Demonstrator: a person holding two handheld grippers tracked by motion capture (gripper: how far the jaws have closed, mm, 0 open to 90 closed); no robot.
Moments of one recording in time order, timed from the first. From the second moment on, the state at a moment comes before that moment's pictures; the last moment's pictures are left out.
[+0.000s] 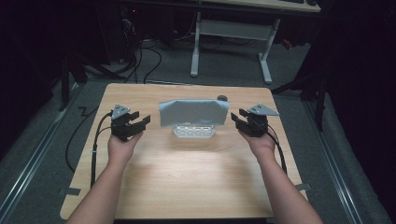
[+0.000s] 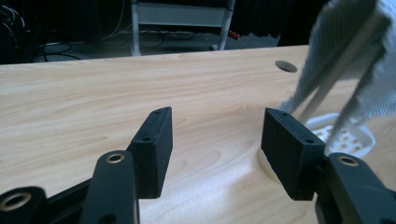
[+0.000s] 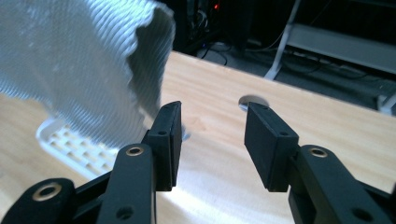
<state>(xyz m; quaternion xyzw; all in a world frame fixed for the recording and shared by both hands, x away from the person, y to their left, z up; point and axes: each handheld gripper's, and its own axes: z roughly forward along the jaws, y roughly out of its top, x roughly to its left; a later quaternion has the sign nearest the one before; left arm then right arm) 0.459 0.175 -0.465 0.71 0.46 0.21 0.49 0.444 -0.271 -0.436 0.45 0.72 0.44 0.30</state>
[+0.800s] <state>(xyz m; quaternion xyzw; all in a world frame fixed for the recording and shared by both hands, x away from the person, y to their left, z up) 0.363 0.149 -0.504 0.77 0.42 0.14 0.46 0.358 -0.269 -0.446 0.40 0.76 0.43 0.29</state>
